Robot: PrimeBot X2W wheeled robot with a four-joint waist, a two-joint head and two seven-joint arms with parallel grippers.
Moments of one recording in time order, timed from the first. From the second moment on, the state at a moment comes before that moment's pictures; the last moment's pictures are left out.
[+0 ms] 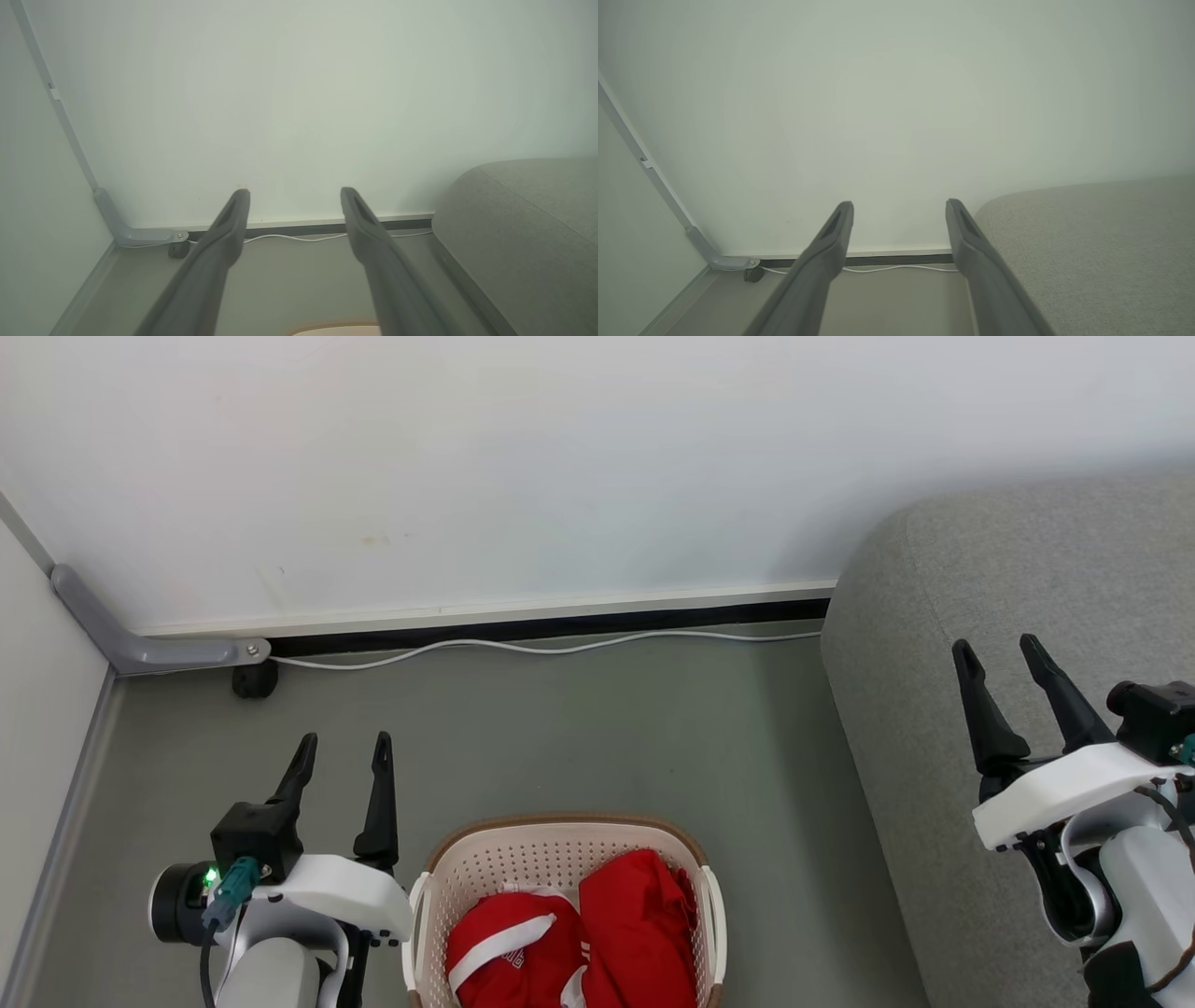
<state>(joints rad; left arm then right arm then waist) -0.22 0.03 -0.05 0.43 -0.16 0.00 -0.25 -0.42 -0.30 0.30 0.50 0.58 0.13 -0.25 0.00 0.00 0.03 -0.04</state>
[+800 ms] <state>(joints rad) -0.24 0.03 -0.17 0.48 -0.24 0.04 -0.25 -0.45 -0.33 0.25 0.43 0.57 0.13 -0.25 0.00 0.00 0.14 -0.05</state>
